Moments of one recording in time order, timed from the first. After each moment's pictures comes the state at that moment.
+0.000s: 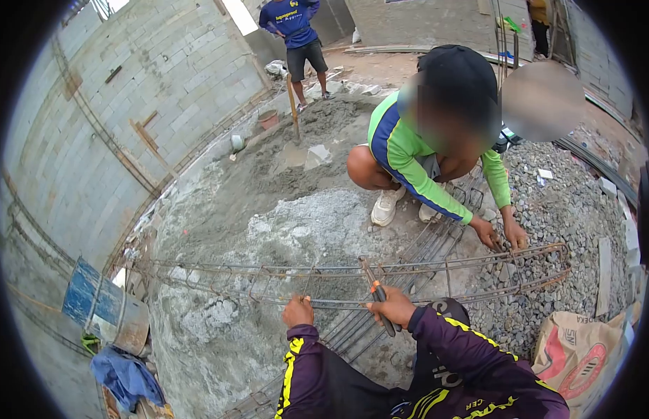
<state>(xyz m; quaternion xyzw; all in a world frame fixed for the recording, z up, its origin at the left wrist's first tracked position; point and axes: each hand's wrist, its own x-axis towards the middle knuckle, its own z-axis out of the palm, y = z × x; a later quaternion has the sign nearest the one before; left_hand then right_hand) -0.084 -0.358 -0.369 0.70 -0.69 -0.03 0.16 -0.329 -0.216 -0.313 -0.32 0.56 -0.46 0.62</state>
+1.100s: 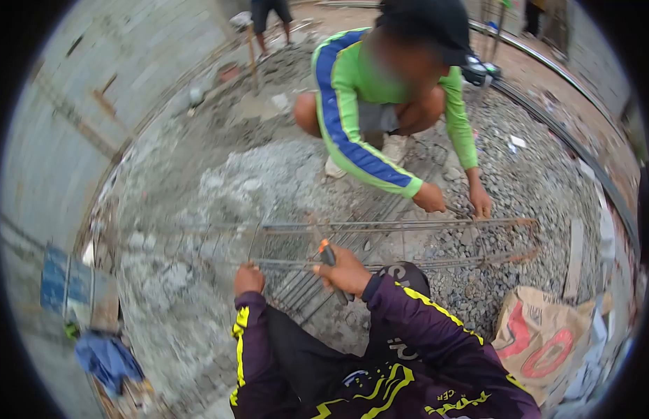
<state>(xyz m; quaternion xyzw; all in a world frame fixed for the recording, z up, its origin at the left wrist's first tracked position) -0.081 -0.338 -0.376 0.70 -0.69 -0.11 0.14 -0.338 -0.197 -0.298 -0.35 0.54 -0.48 0.60</state>
